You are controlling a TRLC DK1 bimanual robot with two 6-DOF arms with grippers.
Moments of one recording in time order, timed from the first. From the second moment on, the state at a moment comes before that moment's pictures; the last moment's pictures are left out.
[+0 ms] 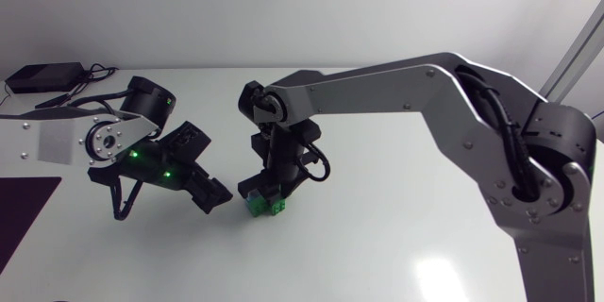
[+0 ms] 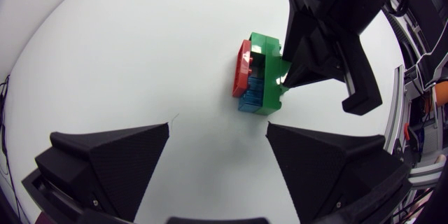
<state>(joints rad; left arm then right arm) -0.26 1.51 0.82 -0.40 0.26 0.40 0.77 2.22 1.77 -0.94 -0.16 0.11</state>
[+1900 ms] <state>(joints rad) -0.28 1.51 0.82 -0.43 0.27 0.40 0.79 2.23 1.77 -0.96 -0.10 0.08</state>
